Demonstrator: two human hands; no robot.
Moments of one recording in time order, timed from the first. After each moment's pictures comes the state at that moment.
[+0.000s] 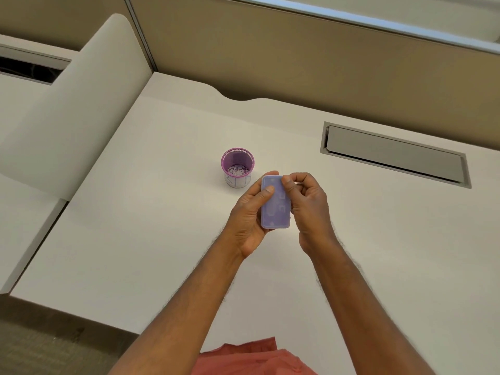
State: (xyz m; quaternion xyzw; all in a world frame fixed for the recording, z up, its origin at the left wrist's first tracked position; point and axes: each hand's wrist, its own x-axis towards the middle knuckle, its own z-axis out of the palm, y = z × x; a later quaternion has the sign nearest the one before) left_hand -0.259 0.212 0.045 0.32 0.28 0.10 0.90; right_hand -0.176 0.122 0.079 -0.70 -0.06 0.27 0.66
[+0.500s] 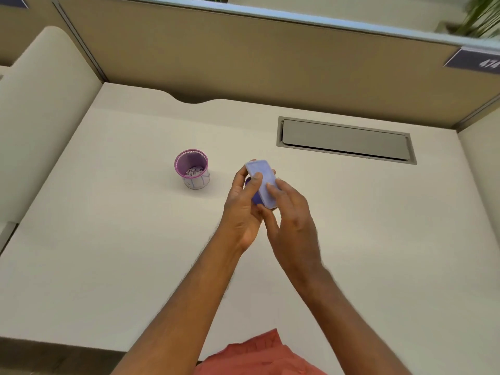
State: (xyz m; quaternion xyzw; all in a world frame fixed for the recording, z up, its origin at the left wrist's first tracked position) left_hand -0.206 0.142 0.071 0.33 0.28 0.14 0.89; right_hand -0.188 0.022 0.079 -0.88 -0.32 -0.03 0.35
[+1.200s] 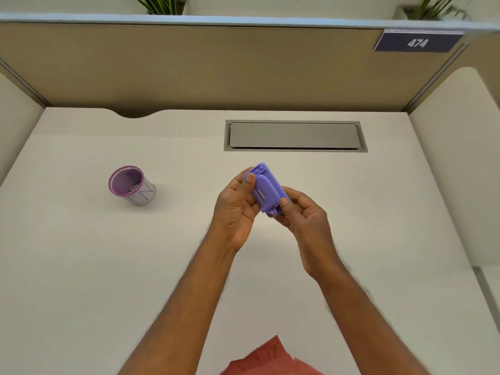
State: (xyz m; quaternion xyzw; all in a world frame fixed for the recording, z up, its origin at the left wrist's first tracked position) left_hand -0.114 0.033 0.069 0.39 0.26 0.10 0.88; right_hand -0.081 -0.119 0.076 -0.65 -0.03 0.25 0.72
